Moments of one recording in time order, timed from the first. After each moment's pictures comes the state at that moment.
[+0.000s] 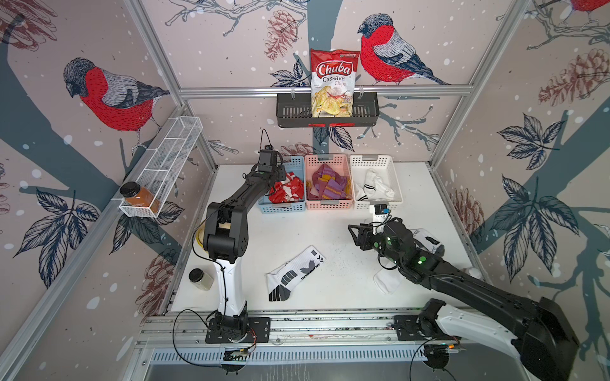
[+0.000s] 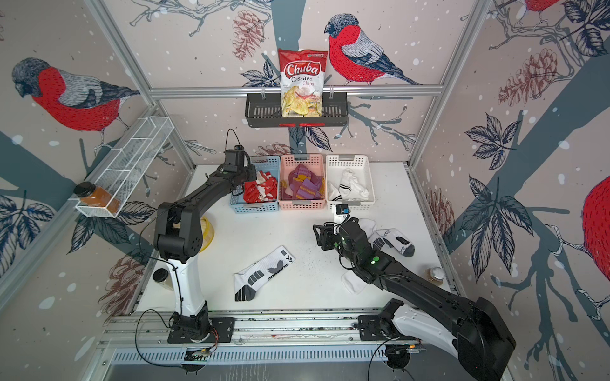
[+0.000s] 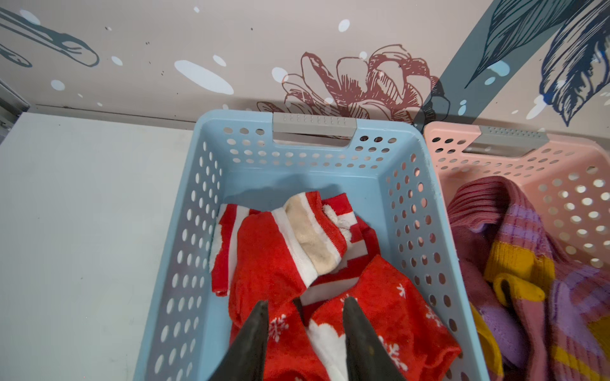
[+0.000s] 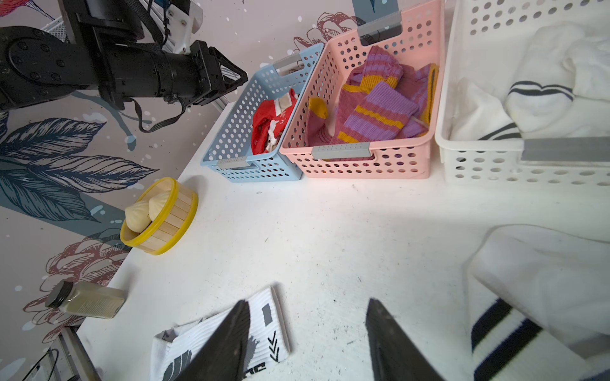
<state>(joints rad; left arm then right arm) -0.19 2.02 1.63 -0.25 -0.08 -0.23 0.78 1.00 0.54 0.07 0.08 0.52</state>
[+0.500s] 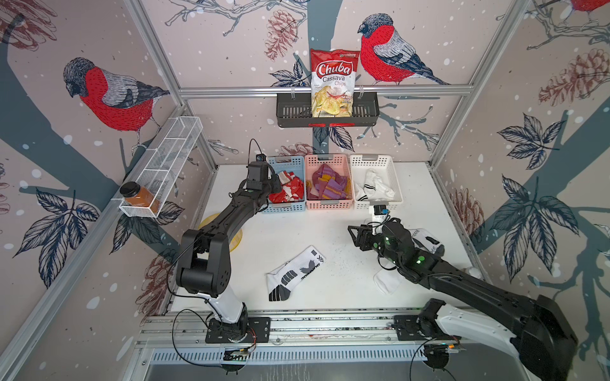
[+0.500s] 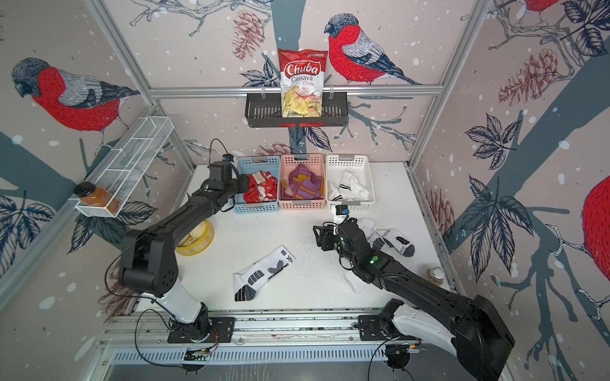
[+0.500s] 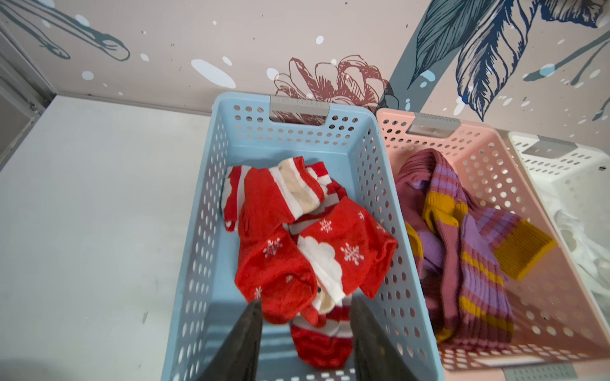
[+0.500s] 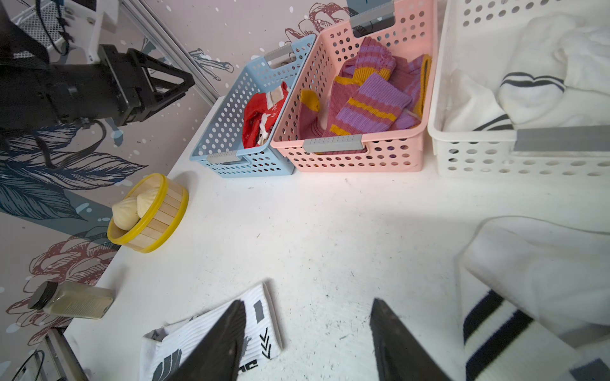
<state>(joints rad) -0.20 1.62 1.18 -0.12 -0.01 -0.27 0.79 1.03 0.54 0.05 0.09 0.52</state>
